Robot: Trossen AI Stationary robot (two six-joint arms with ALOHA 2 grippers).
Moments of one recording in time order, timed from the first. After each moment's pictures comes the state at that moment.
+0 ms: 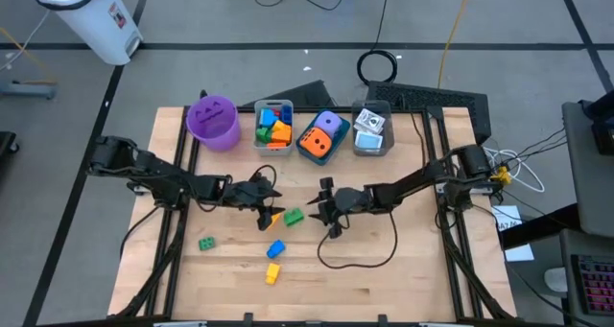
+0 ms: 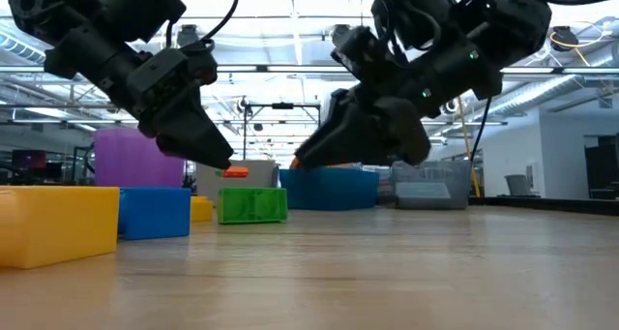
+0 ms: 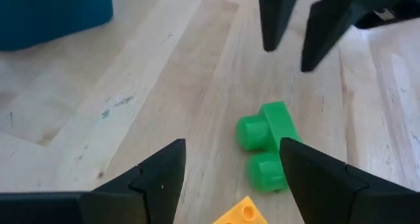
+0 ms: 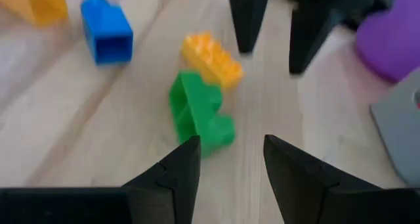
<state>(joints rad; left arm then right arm) -0.14 1.41 0.47 0.33 -0.18 -0.39 0.14 1.82 0.81 0.54 0.13 -0.30</state>
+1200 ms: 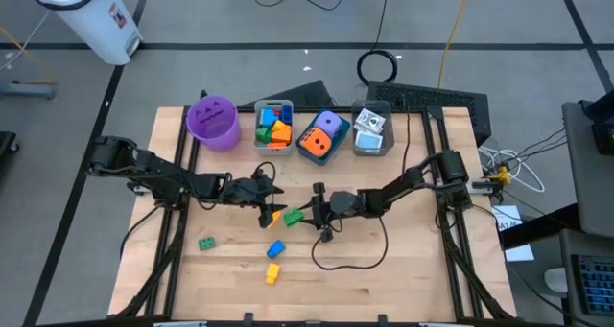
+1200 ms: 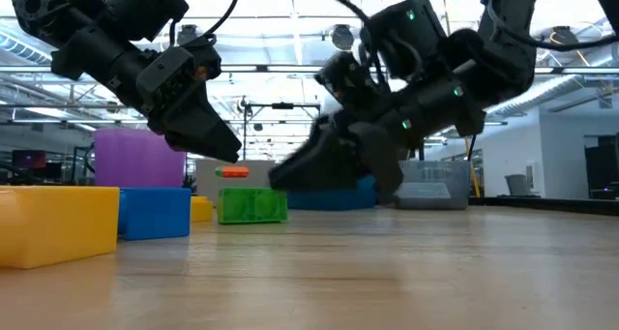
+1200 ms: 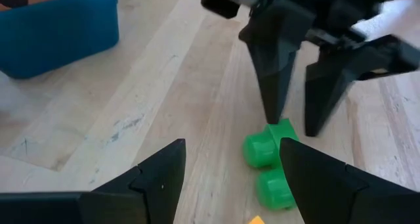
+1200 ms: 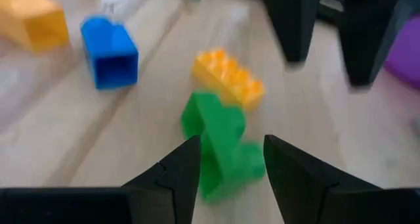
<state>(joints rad) -0.11 1.41 0.47 0.37 -0.18 -0.32 0.13 2.01 0.83 0.80 0.07 -0.25</state>
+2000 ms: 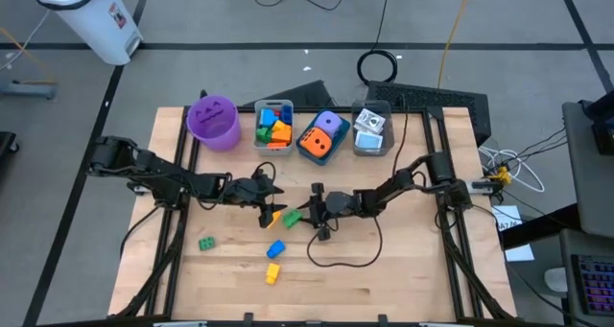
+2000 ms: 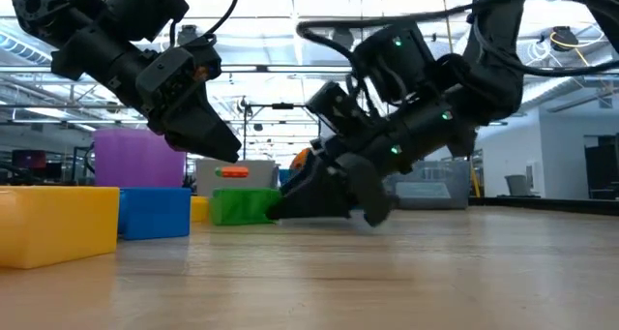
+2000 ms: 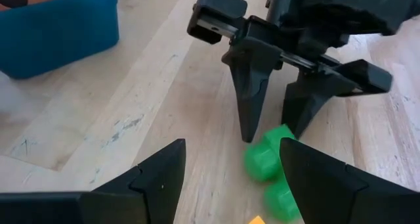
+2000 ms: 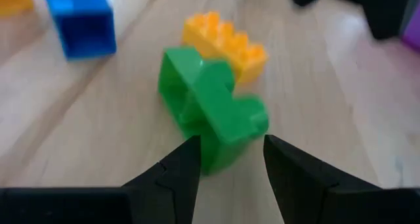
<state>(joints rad) -0.11 1.41 0.47 0.37 -0.18 -0.32 0.11 2.10 0.87 0.82 0.07 -0.22</state>
